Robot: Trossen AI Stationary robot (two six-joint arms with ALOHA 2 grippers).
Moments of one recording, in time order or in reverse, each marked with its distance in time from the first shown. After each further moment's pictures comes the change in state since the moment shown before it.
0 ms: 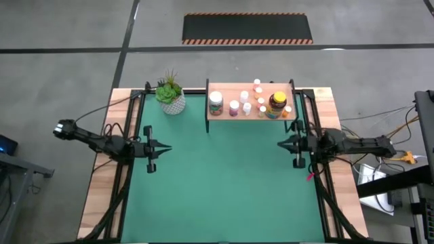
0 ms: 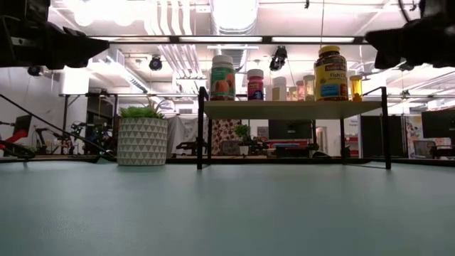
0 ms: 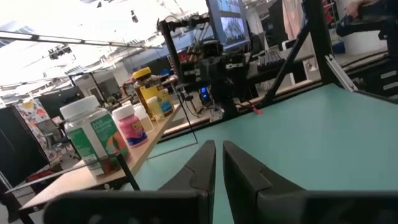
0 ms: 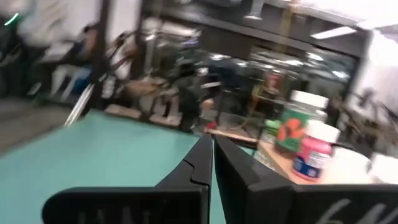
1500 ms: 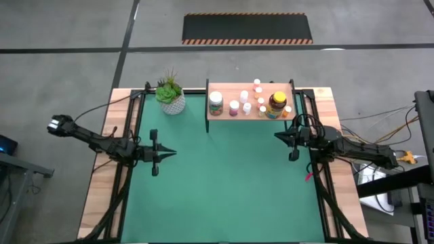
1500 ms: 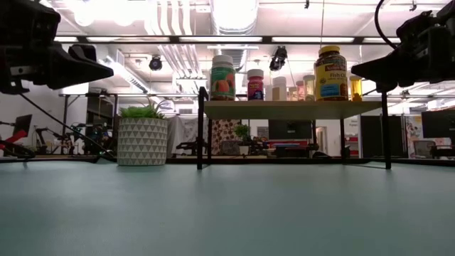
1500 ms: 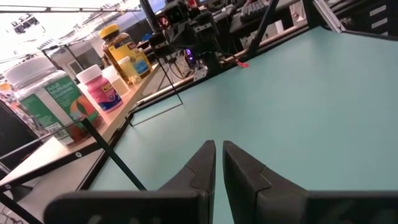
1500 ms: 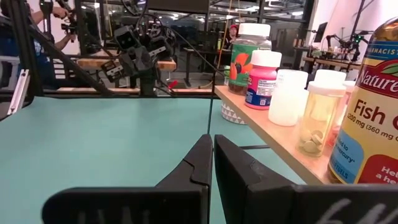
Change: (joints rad) left arm 0.000 0.208 -0.001 0.000 0.001 0.000; right arm -0.212 -0.043 -0.001 -0.205 -0.031 0.133
